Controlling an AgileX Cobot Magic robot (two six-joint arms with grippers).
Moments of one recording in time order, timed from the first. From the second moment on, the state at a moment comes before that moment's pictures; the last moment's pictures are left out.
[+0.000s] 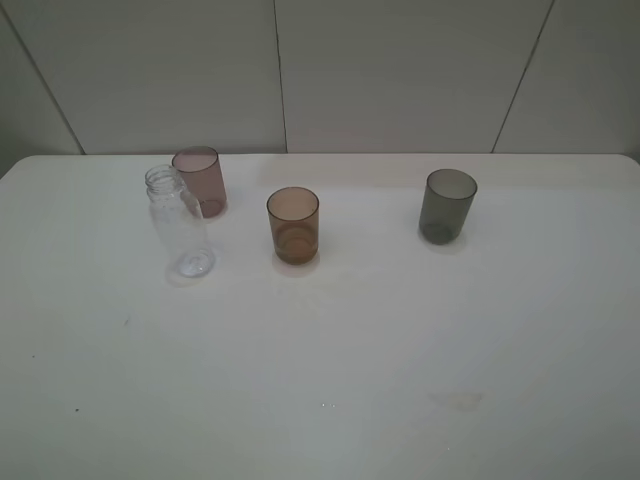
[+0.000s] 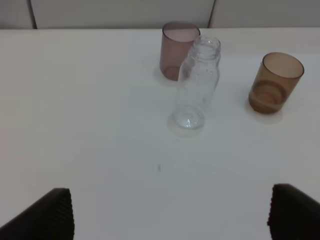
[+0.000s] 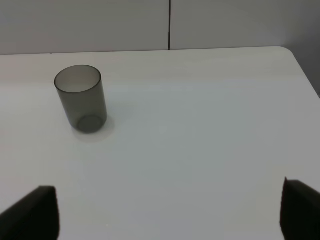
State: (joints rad) left arm -0.23 -0.01 -0.67 0.01 1.17 -0.12; right arm -0.11 0.00 -0.52 0.00 1.06 -0.01
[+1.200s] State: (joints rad) left arm -0.06 -0.01 -0.50 -0.01 1.06 -0.01; right arm -0.11 0.00 -0.52 0.00 1.06 -0.01
